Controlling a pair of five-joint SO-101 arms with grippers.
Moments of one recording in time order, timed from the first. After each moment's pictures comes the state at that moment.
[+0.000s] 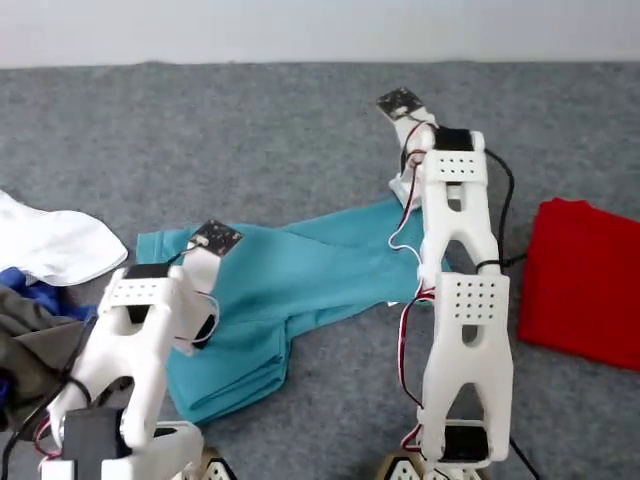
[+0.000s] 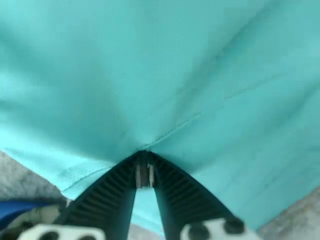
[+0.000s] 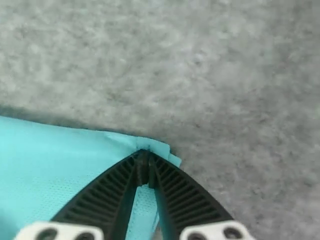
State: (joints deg) left arm -7.1 -11.6 54.5 64.4 -22.6; right arm -1.5 64.6 -63.8 82.7 28.5
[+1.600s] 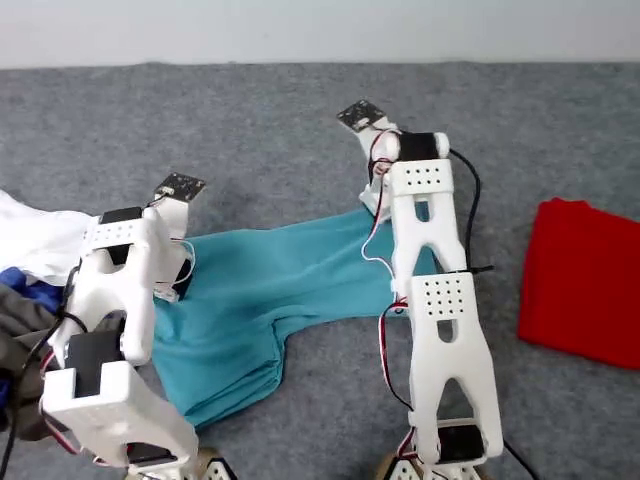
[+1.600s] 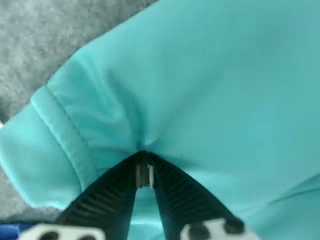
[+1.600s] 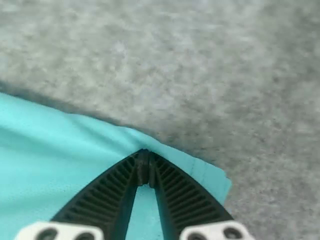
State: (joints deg) left arm -13.6 11.6 25.9 68.4 -18.9; right arm -8.0 78.2 -89.1 98.5 28.5
